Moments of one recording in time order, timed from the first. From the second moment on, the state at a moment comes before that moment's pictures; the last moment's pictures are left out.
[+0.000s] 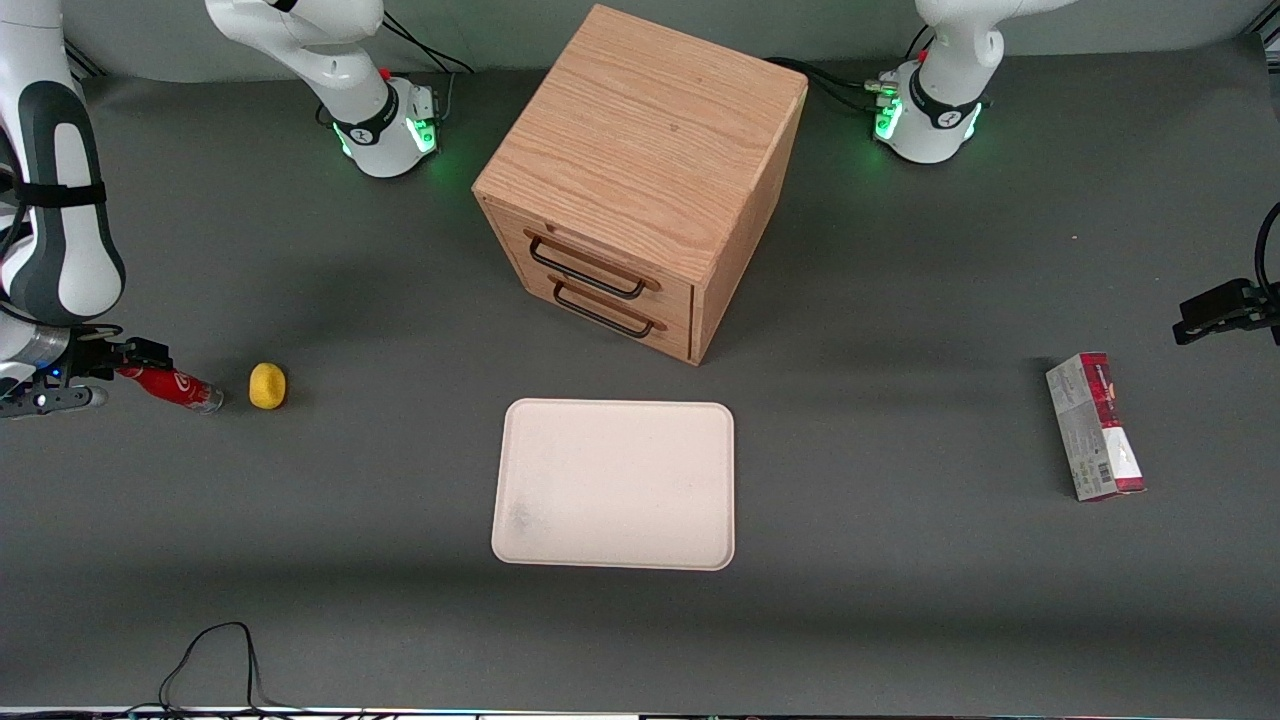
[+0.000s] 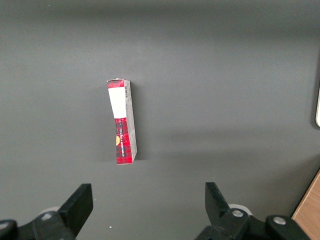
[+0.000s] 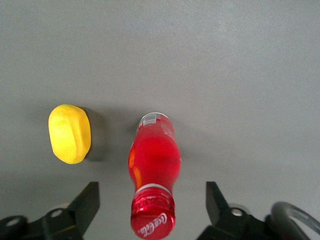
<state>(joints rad) -0.01 0.30 -0.45 -2.02 0.02 2.22 -0.60</state>
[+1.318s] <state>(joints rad) 0.01 0.17 -0.47 -1.28 0.02 1.40 -0.77</state>
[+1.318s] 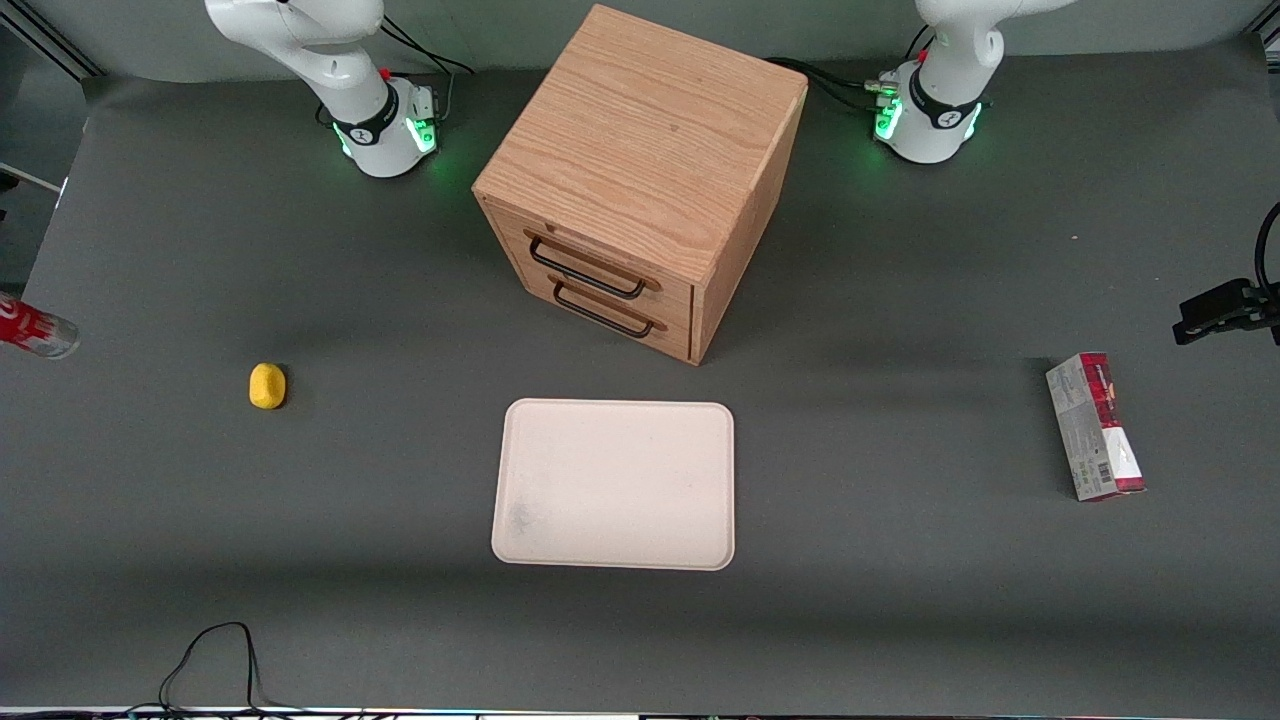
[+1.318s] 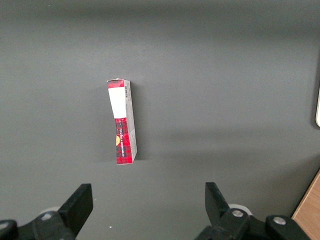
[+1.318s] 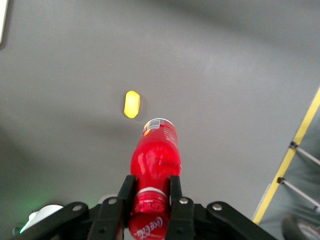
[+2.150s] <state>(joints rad) 0.21 0.32 -0.11 -1.03 0.03 1.35 -0.35</state>
